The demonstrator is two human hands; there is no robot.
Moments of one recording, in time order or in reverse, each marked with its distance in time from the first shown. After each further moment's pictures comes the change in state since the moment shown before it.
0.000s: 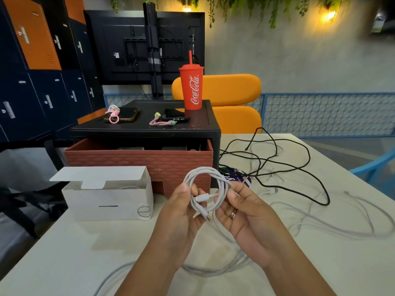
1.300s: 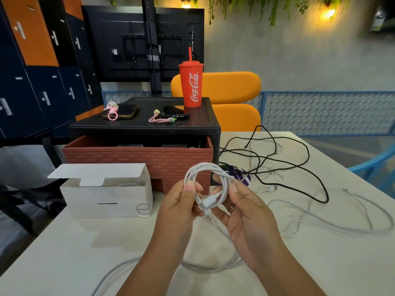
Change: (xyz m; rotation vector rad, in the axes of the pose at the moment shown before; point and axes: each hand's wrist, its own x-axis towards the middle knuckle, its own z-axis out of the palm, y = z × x) left_hand 0.000 -0.004 -0.004 0.349 0.035 0.227; right_hand -0.007 0.011 0.008 -0.179 -0.003 -0.178
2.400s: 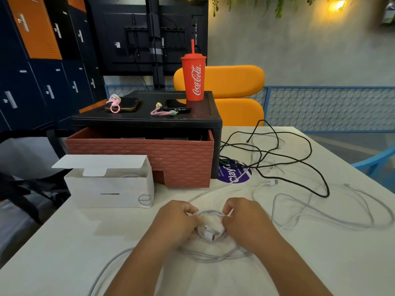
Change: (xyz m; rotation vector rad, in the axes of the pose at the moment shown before) left_hand 0.010 -0.027 -0.026 0.809 -0.128 -0.333; right_hand 0.014 0.013 -0.033 -1.648 0.137 0.128
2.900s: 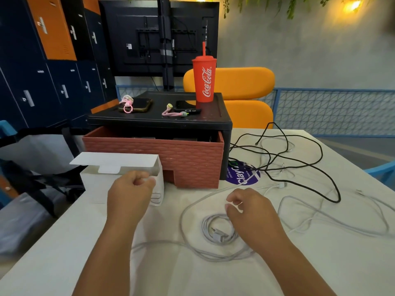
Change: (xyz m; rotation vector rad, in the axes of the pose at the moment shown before) left_hand -0.003 -0.007 -0.073 -0.175 0.623 0.003; right_hand -0.003 -0.006 -0.005 0.084 0.175 -0.183
